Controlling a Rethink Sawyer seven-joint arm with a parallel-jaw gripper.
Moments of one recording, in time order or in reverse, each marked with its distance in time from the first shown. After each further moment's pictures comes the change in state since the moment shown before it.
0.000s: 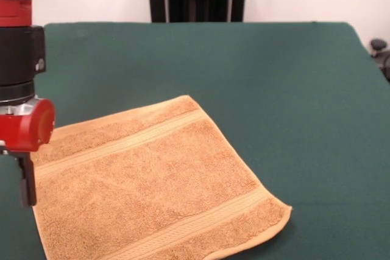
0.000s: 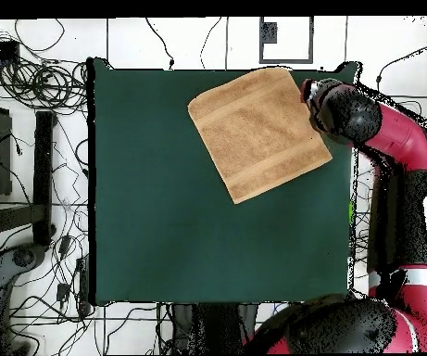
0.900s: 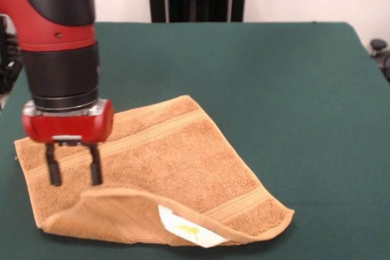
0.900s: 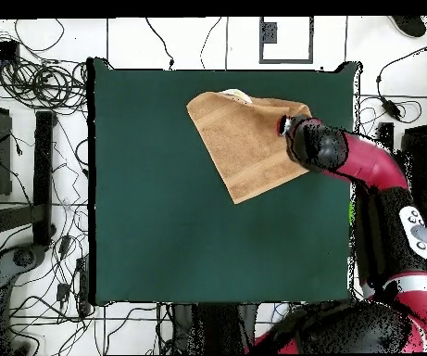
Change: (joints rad) arm -0.020 -0.012 0.005 0.210 -0.061 -0.081 0.000
